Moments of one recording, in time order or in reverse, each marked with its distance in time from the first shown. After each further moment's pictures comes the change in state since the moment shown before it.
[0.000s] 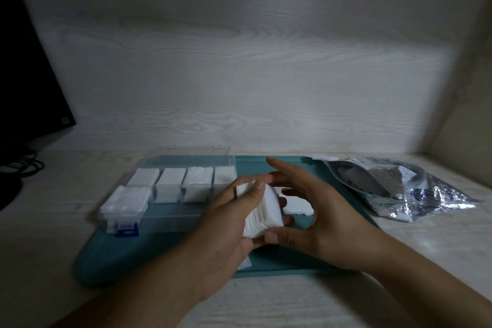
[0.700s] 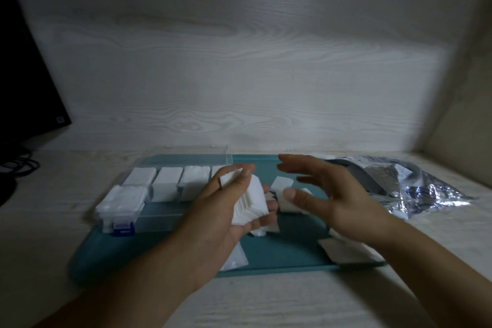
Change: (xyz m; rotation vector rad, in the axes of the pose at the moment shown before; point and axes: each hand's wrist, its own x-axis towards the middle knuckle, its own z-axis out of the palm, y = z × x) left_hand 0.001 0.010 0.001 -0.054 0.120 0.034; right_hand 0.006 0.012 -0.021 0.034 0.108 0.127
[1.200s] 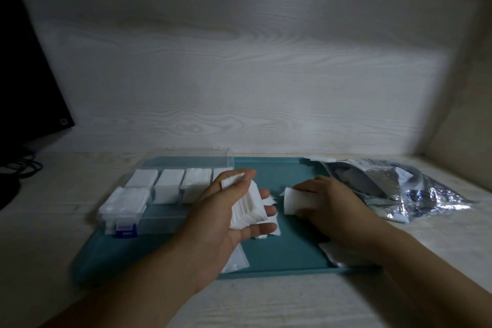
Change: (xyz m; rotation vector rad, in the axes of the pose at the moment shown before) left_hand 0.000 -0.001 -0.002 0.005 0.034 -0.015; right_hand 0.009 0.036 0.001 -0.595 -0.023 0.124
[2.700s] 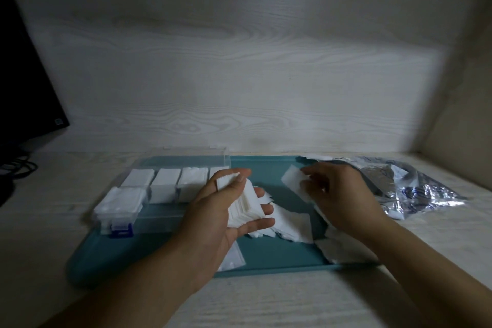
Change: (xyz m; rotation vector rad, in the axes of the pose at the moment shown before) left_hand 0.001 -0.003 -0.001 -0.010 0.021 0.042; right_hand -0.002 -0.009 -0.012 0.210 0.277 0.049
